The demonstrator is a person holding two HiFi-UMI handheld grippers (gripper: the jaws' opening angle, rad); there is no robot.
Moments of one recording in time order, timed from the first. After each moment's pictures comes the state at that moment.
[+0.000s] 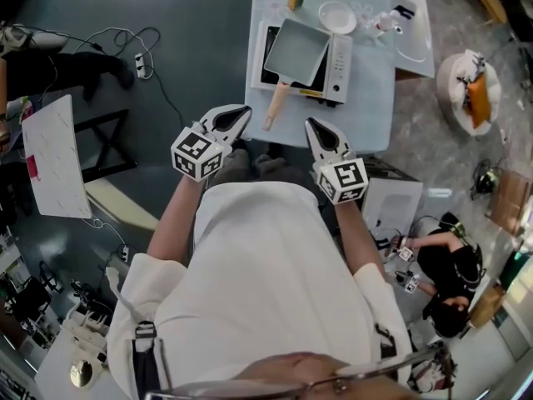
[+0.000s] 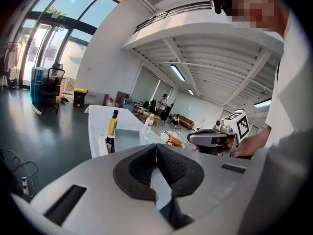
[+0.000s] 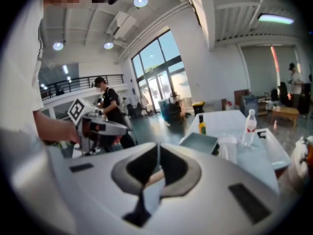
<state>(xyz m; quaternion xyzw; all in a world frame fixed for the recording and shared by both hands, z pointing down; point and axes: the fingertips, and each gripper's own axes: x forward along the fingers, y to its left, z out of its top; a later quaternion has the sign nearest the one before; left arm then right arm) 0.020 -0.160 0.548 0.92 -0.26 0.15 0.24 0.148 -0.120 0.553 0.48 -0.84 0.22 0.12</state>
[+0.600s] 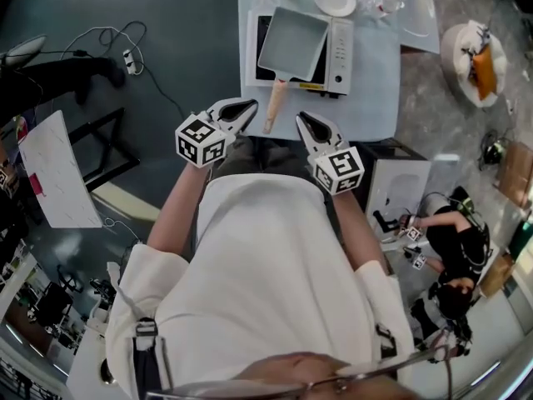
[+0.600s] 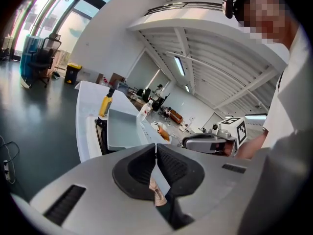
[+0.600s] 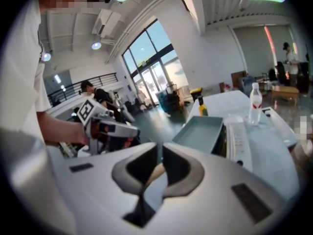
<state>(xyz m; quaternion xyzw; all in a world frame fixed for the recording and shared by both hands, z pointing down) 0.043 -0.194 0.616 0.91 -0.18 0.17 0.34 0.131 -0.147 0.611 0.46 -0.83 0.30 0.12</state>
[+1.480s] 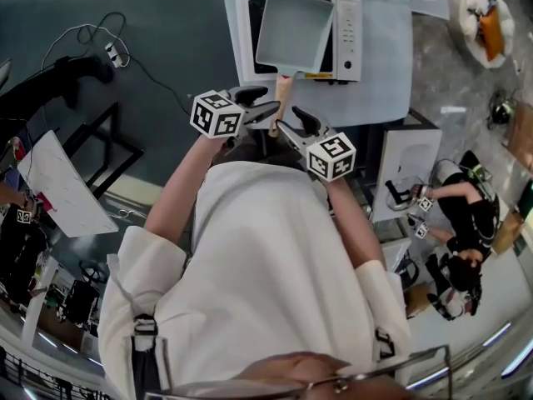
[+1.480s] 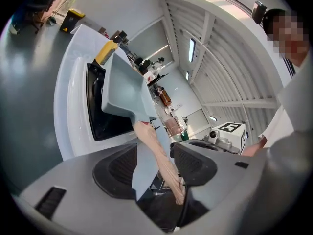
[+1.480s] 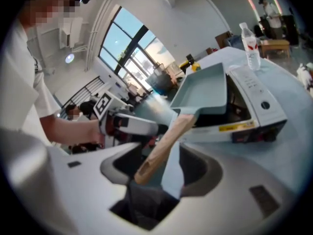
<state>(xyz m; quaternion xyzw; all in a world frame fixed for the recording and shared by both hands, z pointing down) 0.073 -0.184 0.732 0.83 -0.04 0.25 0.50 0.081 -0.135 0.712 0.42 -0.76 0.48 0.12</state>
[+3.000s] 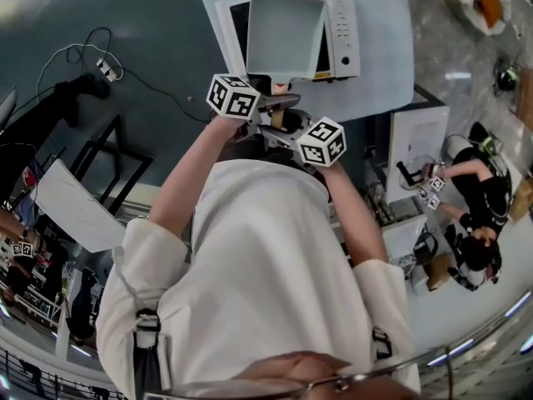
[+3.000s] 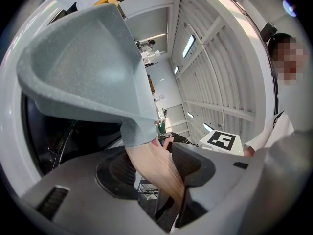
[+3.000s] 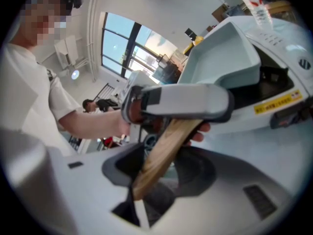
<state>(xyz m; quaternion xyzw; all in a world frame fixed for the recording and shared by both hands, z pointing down) 0.142 -0.184 0.756 0.78 0.11 0.24 0.57 0.033 -0.151 0.739 0.31 -0.76 0.56 0.06</state>
